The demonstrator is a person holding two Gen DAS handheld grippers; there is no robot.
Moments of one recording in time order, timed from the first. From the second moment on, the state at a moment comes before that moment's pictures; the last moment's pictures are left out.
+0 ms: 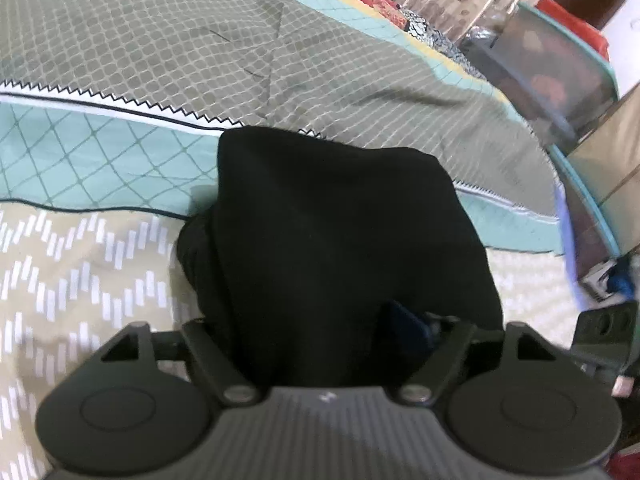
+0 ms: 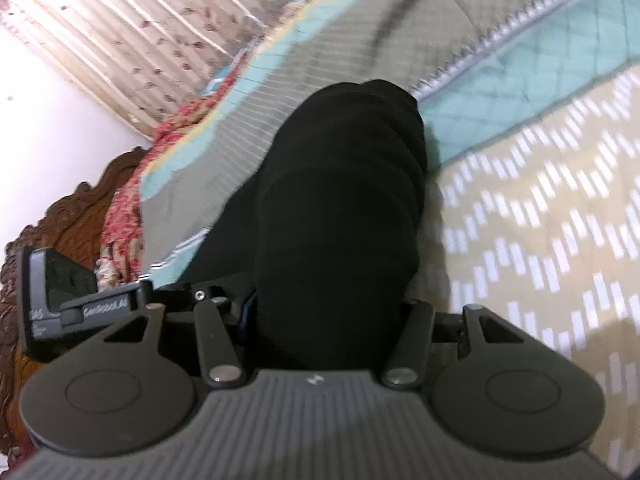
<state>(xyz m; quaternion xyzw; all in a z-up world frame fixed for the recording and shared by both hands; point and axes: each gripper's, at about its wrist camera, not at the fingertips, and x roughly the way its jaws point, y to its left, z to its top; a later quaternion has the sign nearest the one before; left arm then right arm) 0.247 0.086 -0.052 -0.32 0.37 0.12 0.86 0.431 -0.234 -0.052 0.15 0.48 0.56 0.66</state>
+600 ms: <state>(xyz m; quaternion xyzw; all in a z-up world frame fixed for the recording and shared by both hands) 0.193 0.039 -0.005 -0.30 0.37 0.25 0.84 0.397 -0.256 -0.008 0.08 0.44 0.49 0.75</state>
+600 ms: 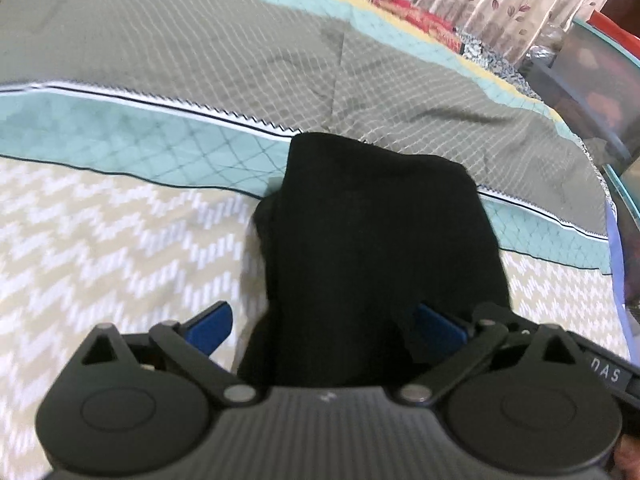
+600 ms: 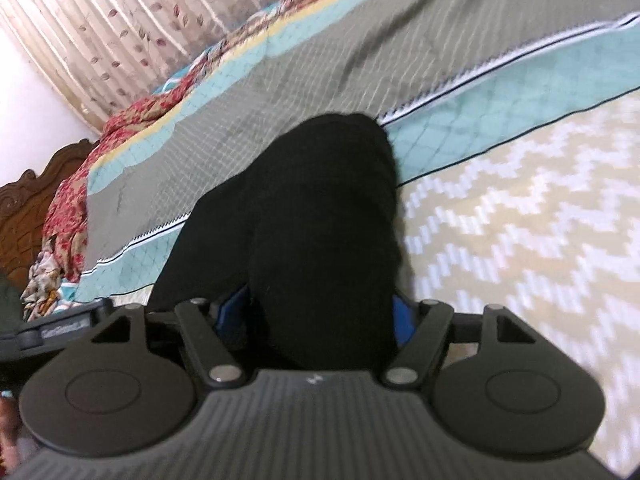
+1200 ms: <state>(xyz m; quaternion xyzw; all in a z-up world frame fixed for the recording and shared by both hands) 0.066 -0.104 0.044 -0.21 0.39 0.34 0.83 0.270 -0.363 0.042 0.04 0.34 0.47 0.81</state>
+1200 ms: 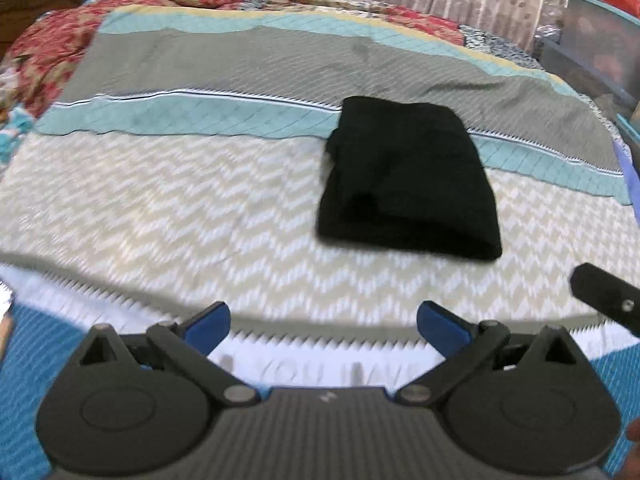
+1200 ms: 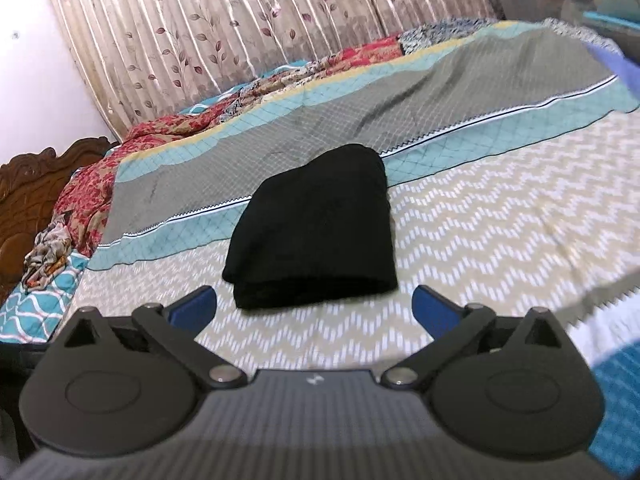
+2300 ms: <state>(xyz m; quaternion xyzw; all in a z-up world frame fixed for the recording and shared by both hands) 0.000 -0.192 0.045 -0.12 0.40 0.40 0.82 0.189 -0.419 0.012 -0.02 0.39 0.43 0.81</state>
